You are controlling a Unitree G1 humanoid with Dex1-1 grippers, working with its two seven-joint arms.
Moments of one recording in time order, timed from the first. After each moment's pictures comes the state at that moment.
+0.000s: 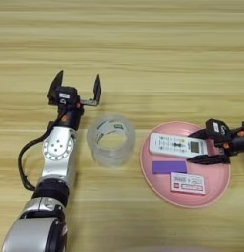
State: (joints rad) left arm -0.39 0.10 0.13 0.78 -0.05 -0.74 -0.16; right arm -0.37 -0.62 0.27 0.35 0.10 -0.05 1.32
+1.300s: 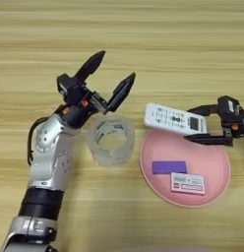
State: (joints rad) left arm -0.21 0.14 -0.03 0.10 -0.56 -0.28 -0.86; right arm -0.33 -0.66 0.14 0.06 0.31 0.09 1.32
